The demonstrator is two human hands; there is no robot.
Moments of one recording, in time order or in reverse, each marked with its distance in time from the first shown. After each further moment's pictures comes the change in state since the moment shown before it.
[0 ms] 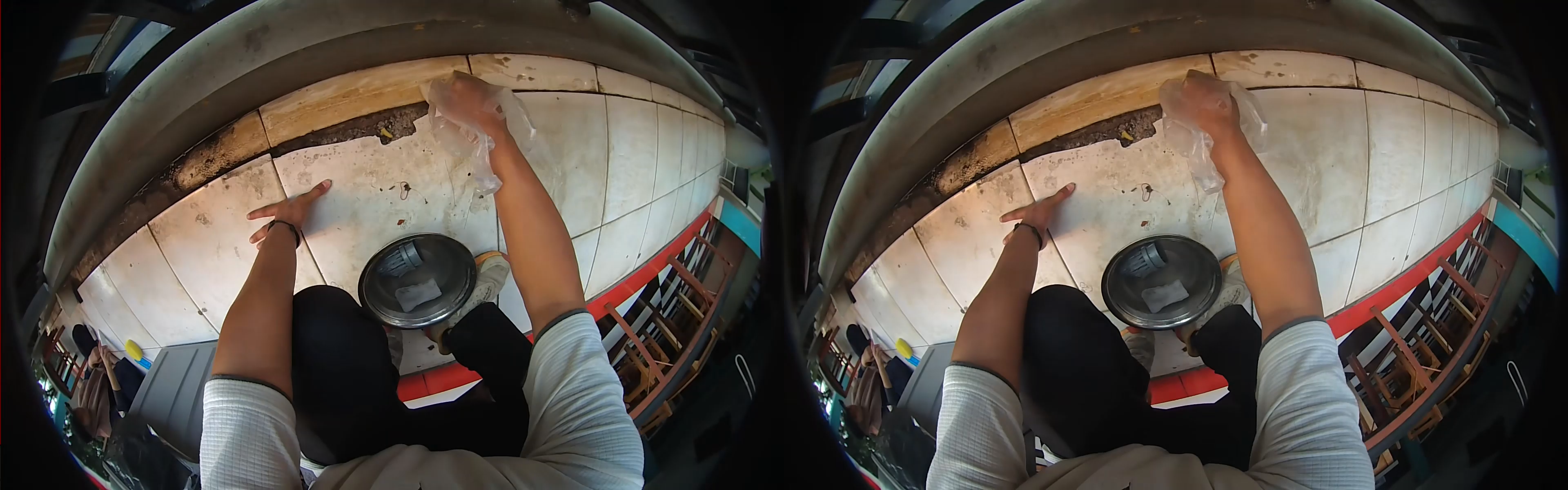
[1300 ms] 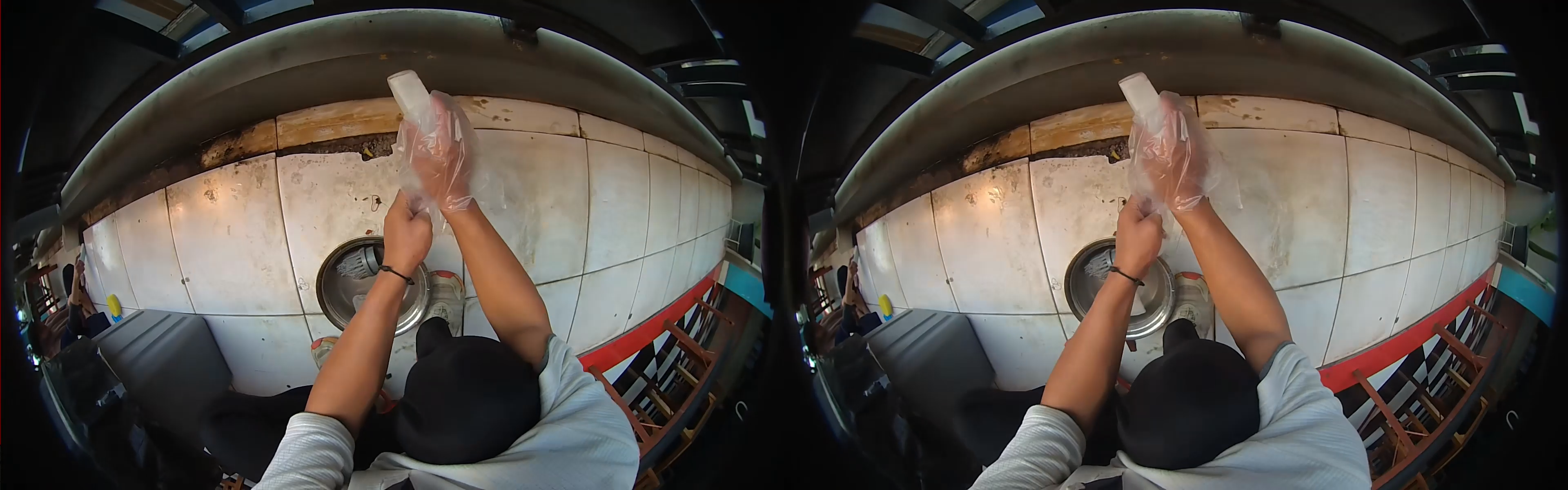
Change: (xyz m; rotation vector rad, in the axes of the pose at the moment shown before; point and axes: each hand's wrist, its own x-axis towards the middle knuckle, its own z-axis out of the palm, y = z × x) left_hand -0.211 -0.019 0.153 -0.764 -0.342 1.064; right_hand -0.099 -0.053 -0.057 0.453 0.778 -0.312
